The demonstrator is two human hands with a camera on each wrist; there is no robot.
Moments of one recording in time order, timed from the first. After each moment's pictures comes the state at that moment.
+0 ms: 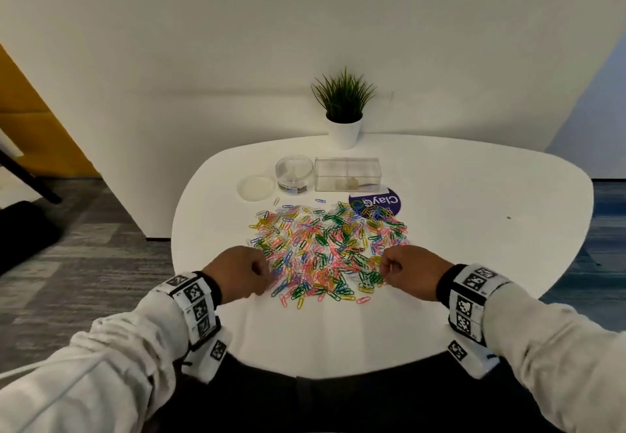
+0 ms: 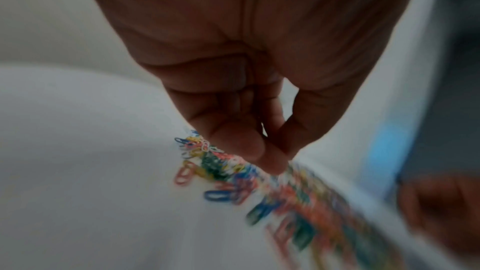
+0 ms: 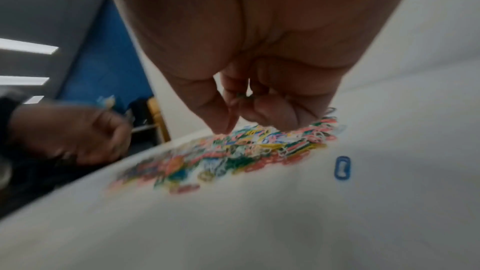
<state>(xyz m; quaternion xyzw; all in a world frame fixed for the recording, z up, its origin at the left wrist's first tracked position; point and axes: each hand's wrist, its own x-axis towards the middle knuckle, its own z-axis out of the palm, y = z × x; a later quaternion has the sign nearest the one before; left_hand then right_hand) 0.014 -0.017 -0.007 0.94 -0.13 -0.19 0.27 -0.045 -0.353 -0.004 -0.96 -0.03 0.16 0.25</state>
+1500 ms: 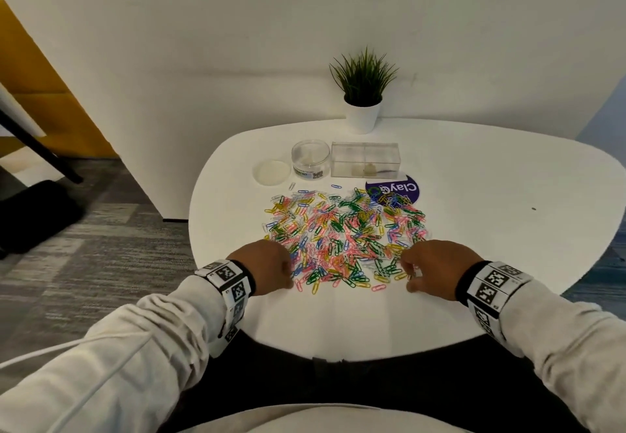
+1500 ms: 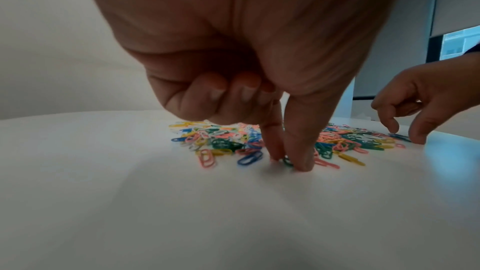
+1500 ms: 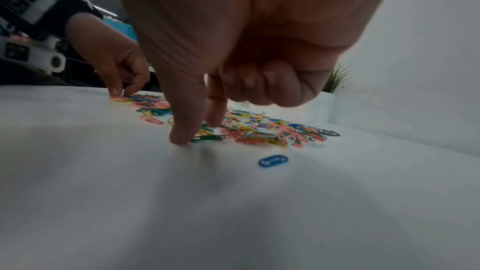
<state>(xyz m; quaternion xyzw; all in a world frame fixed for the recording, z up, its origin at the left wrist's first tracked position) 0.013 -0.030 -0.016 0.95 -0.23 -0.19 0.02 -0.049 -0.359 -0.011 -0.98 -0.09 0.16 0.03</state>
